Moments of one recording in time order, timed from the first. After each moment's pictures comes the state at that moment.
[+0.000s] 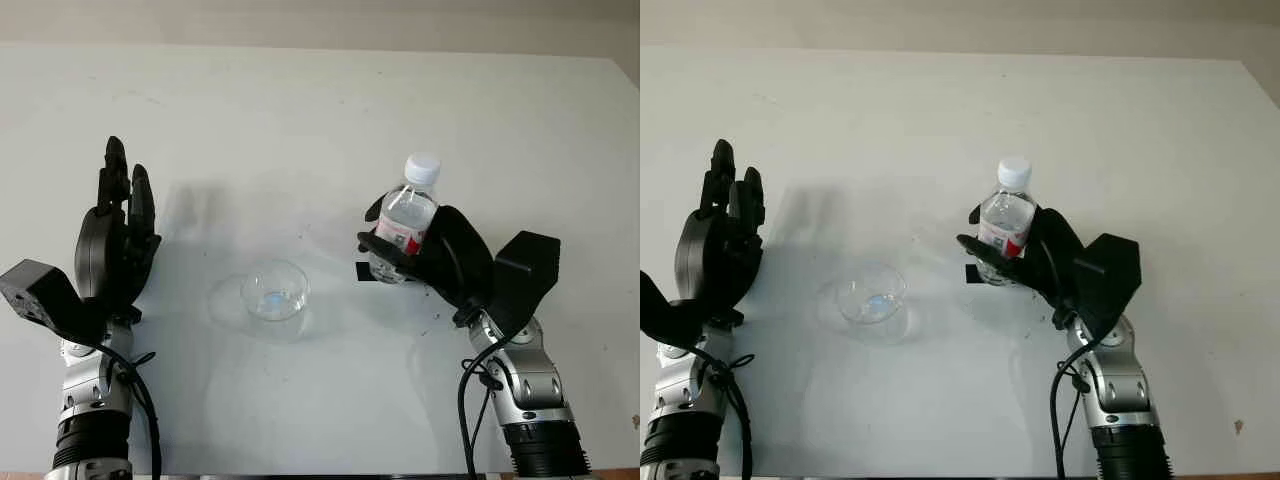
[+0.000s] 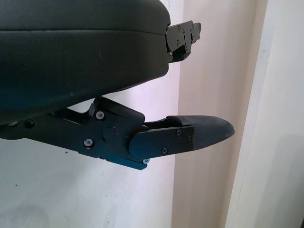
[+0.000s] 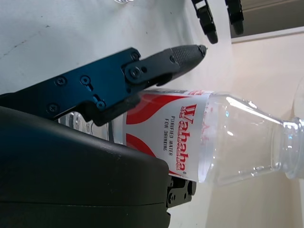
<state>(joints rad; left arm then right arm) -0.32 0.25 0.34 0.37 -0.34 -0.26 -0.33 -0.25 -0.20 -0.02 0.11 0.16 0.03 0.35</state>
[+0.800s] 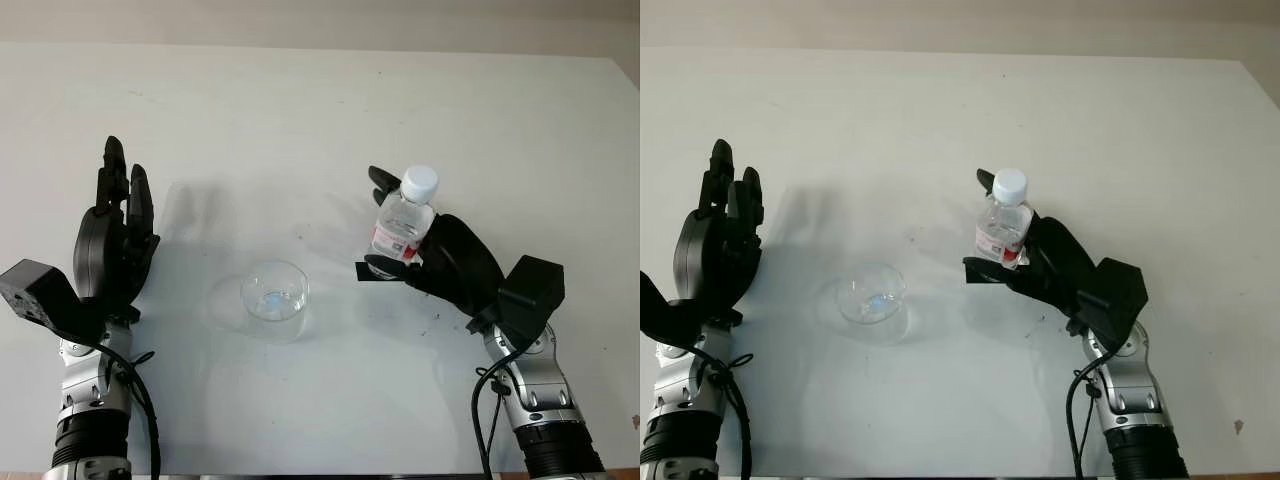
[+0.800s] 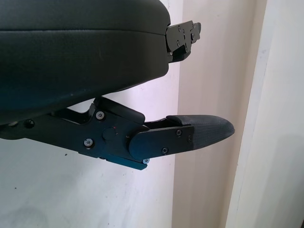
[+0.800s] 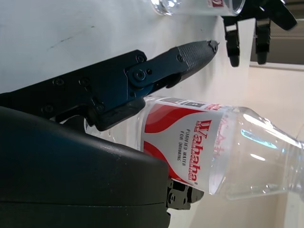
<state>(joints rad) -0.33 0.25 0.34 0.39 -0.34 -0.27 -0.34 -0.25 -0.27 -0.01 0.24 0.07 -0.24 0.46</state>
